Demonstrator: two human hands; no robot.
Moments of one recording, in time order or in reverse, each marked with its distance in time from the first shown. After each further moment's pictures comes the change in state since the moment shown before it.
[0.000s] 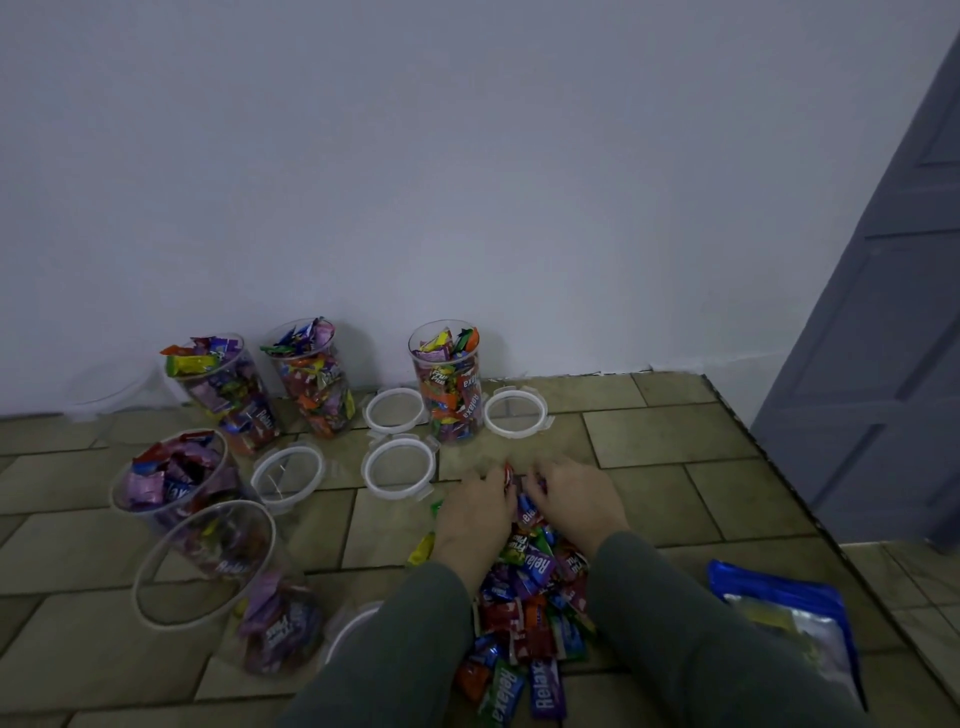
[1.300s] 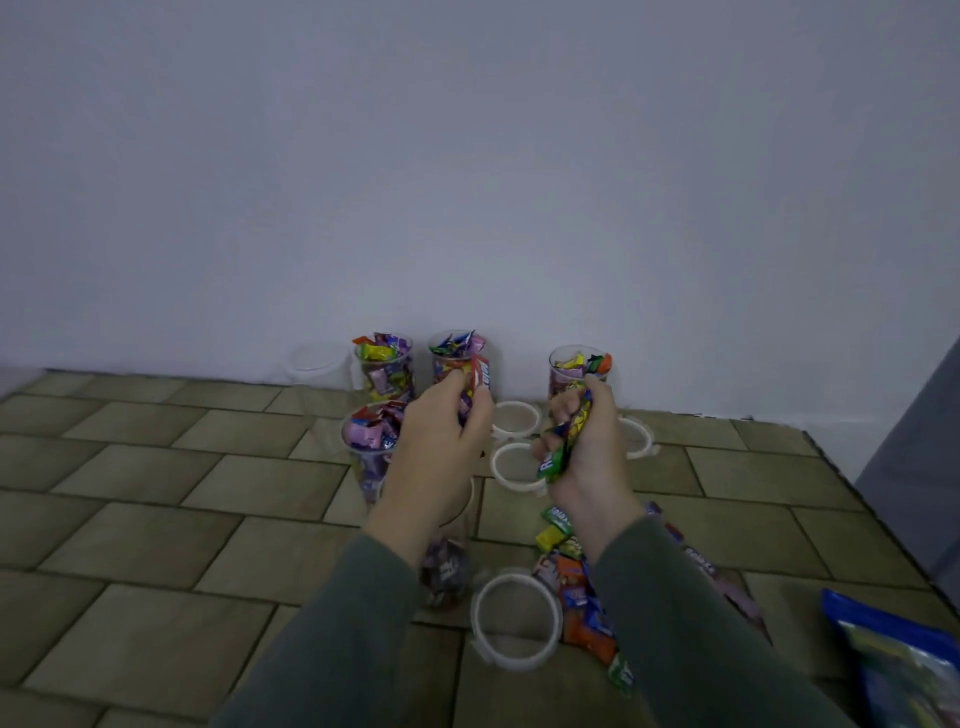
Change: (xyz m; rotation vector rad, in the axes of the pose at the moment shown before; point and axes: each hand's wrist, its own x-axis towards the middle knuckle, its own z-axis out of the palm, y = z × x) left_hand -0.110 -0.136 -0.153 -0.766 0.710 0.085; right_hand -0.019 -0.201 -0.123 2.110 0.053 0.478
